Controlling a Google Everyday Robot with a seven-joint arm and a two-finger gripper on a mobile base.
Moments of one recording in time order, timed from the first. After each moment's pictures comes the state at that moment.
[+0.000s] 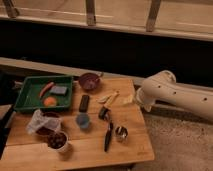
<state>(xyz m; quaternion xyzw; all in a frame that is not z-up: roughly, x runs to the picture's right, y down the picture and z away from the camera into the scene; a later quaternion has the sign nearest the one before) 0.180 0.091 0.758 -0.18 0.13 0.78 0.58</state>
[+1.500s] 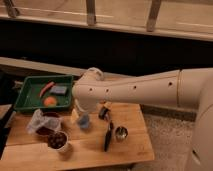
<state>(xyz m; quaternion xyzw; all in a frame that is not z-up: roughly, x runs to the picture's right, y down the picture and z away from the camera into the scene) -0.086 0.127 0.700 -0.29 0.07 0.50 0.81</state>
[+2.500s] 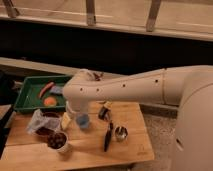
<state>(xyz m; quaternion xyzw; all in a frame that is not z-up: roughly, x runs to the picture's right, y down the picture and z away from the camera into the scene) -0.150 0.138 0.692 -0.33 0.04 0.43 0.84</state>
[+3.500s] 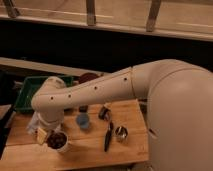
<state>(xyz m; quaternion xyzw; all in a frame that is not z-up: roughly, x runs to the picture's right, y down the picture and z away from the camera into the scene) -0.234 0.191 0.669 -0.38 -0.01 0.31 0.87</state>
